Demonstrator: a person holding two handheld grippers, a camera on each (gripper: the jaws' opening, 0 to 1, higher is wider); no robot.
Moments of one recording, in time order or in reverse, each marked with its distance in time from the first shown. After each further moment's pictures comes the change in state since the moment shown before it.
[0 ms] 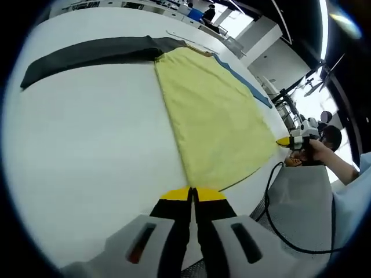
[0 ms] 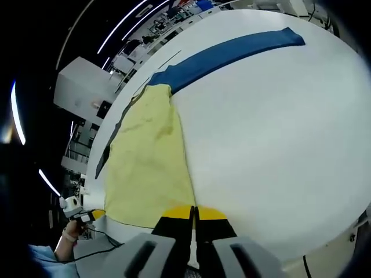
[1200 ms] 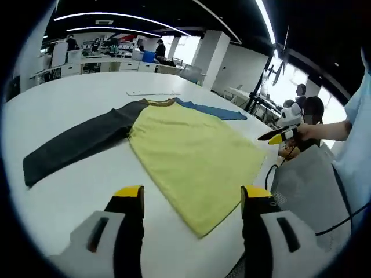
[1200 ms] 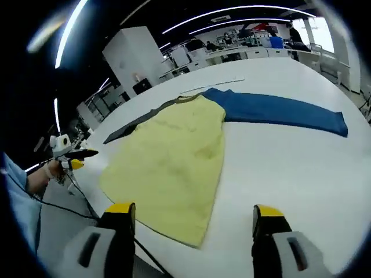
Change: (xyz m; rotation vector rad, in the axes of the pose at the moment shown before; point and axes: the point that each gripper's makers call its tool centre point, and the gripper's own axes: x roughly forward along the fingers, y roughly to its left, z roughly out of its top) left arm -0.030 -0.031 0.078 0.422 -0.287 -0.084; right arm -0.007 0.018 0.038 -0.568 -0.148 0.041
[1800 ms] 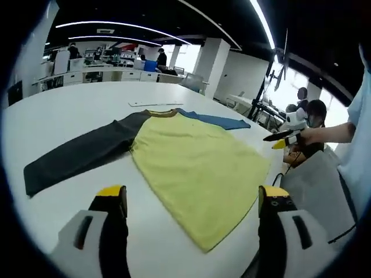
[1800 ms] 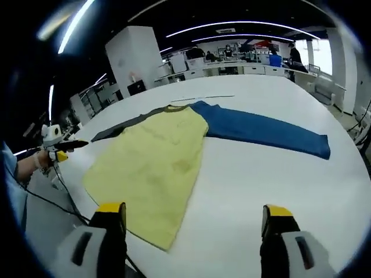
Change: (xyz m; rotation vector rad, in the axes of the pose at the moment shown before) left arm 0.011 0.009 0.012 0.012 -0.066 0.031; right arm -0.010 -0.026 0.013 -0.044 -0.046 -0.116
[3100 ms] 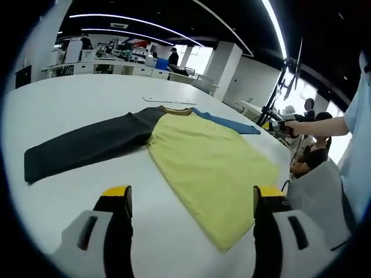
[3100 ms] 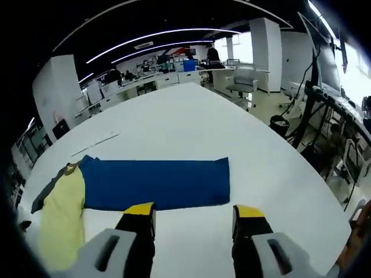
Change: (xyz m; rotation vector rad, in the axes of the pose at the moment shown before) left arm -0.003 0.034 -0.009 -0.106 -0.007 0.038; right arm 0.001 -0.221 0.072 0.339 -0.097 -0.516
